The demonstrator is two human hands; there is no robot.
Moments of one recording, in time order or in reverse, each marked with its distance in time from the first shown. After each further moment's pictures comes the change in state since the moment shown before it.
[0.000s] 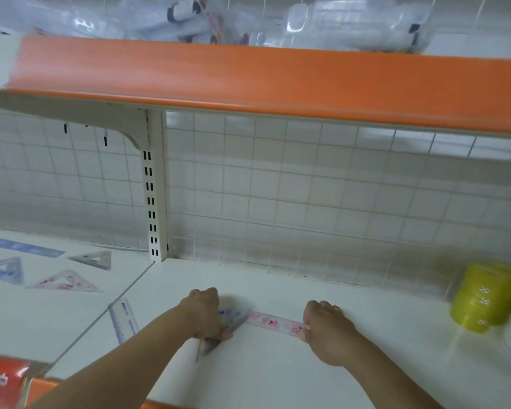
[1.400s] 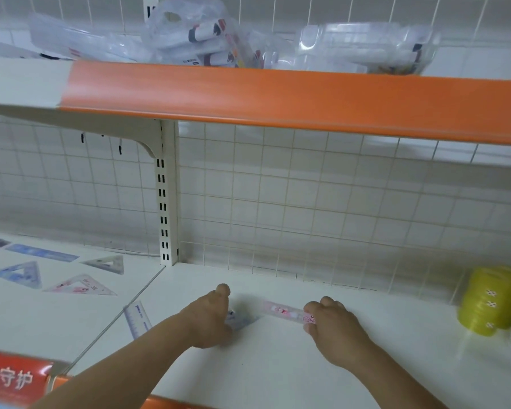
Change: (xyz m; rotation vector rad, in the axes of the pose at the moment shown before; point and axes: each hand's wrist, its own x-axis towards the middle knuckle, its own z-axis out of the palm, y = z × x) left_hand -0.010 -0.020 -0.002 -0.093 0.079 0.257; right_hand -0.003 -0.008 0.003 -0.046 0.188 -0.093
